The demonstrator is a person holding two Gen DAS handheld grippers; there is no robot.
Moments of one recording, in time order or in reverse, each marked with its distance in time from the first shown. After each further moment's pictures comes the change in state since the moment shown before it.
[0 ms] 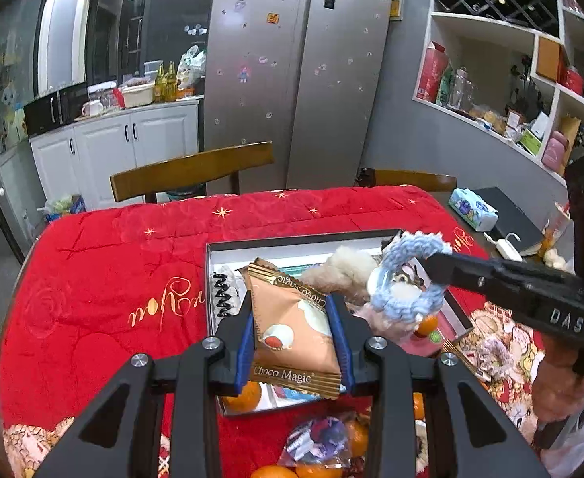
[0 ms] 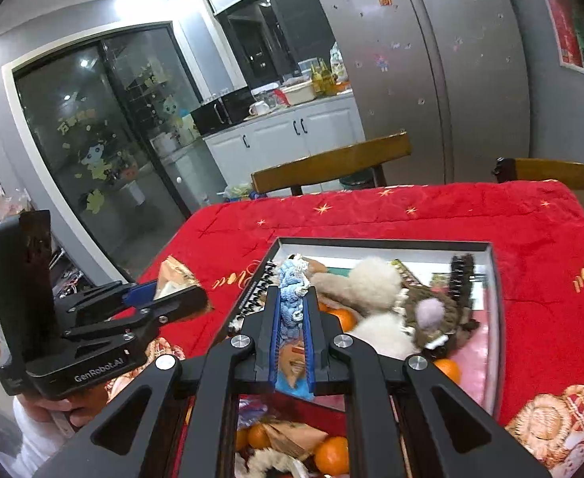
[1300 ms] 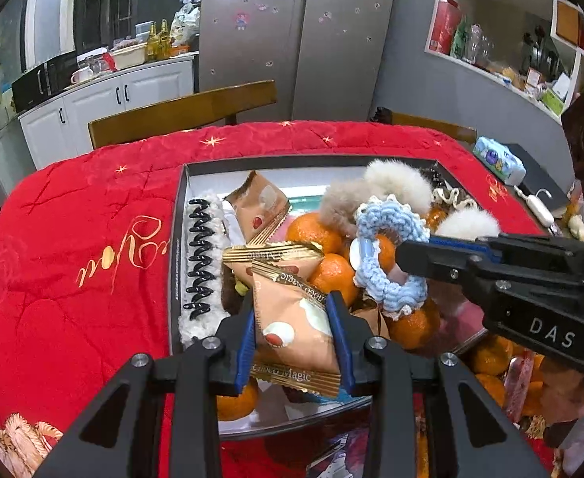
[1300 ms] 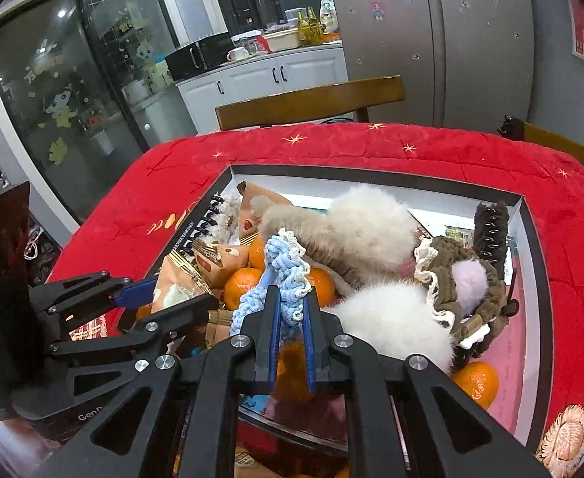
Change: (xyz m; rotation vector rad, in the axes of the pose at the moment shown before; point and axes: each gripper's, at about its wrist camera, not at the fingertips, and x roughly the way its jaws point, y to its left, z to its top) left arm 0.098 0.004 -0.053 0.026 0.141 0.021; right arm 0.088 -0.026 -0.035 -0.052 0.165 -0.104
